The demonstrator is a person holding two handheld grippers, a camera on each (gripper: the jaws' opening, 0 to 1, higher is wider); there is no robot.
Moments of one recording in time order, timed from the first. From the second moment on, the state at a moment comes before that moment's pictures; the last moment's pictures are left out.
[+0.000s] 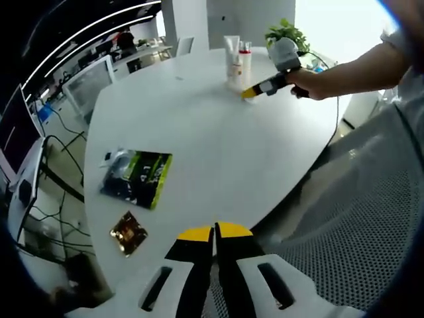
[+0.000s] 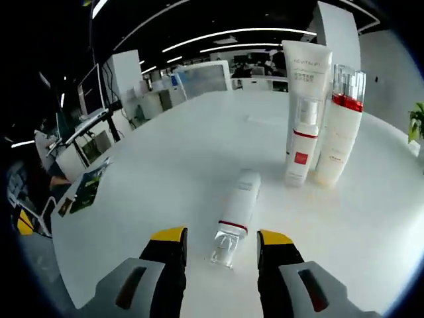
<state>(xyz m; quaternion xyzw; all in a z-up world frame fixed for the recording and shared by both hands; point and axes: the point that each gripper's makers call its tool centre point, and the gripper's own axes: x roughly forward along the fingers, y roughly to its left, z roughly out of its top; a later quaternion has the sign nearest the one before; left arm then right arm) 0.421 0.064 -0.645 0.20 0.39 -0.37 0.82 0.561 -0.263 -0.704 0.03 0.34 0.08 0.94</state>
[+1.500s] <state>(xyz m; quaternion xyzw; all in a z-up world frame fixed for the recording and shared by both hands) 0.421 0.062 -0.641 0.21 0.38 -0.38 0.82 0.496 -0.209 -0.607 0.07 0.26 0.24 0.93</state>
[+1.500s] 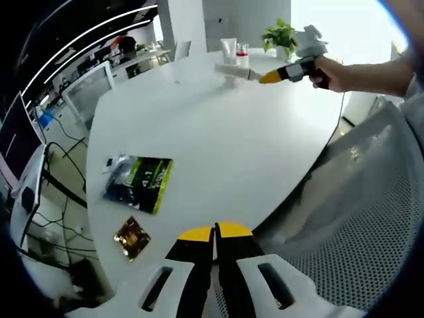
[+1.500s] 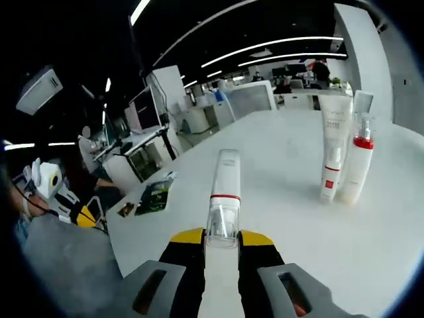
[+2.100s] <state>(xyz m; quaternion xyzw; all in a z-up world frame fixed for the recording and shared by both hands) 0.419 0.061 -0.641 0.23 0.38 -0.38 0.81 0.435 -0.157 -0.553 0.06 0.21 0.32 0.92</state>
